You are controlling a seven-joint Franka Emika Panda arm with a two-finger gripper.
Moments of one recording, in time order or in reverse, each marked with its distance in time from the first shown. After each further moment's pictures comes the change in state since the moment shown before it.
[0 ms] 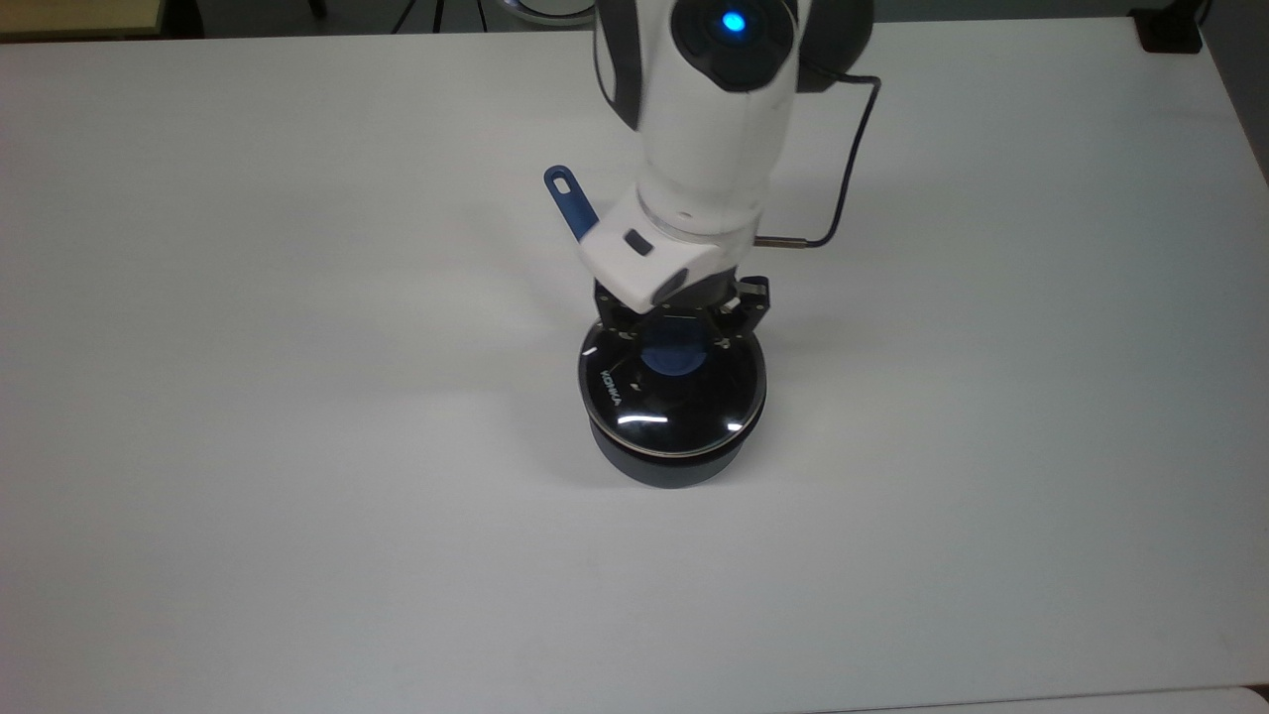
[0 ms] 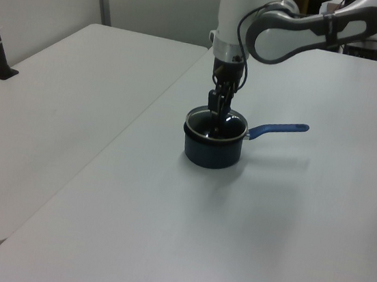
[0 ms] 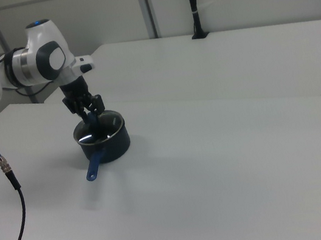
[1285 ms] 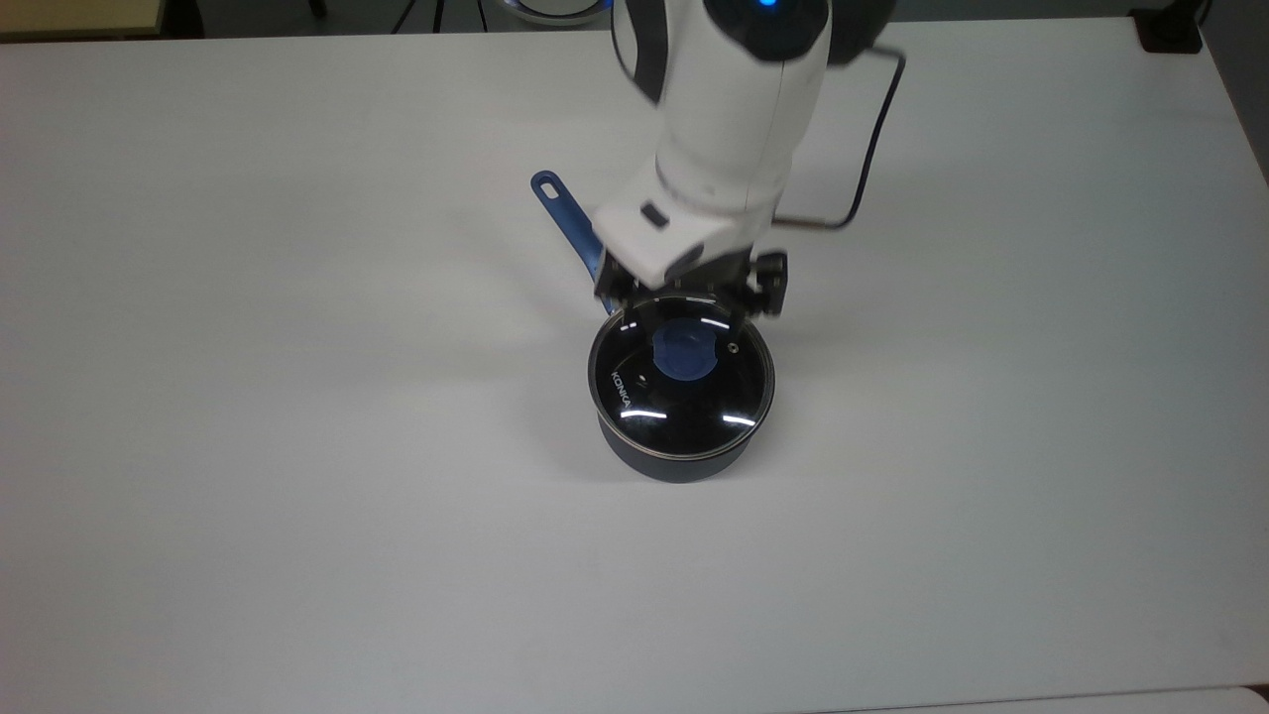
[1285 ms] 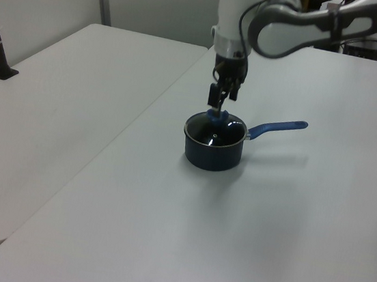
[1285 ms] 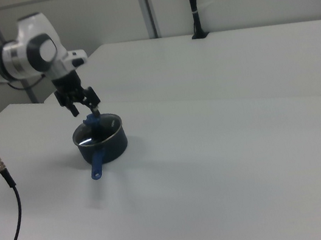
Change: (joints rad) arm 0.020 -0.037 -0.006 0.029 -0.016 -0.097 0.061
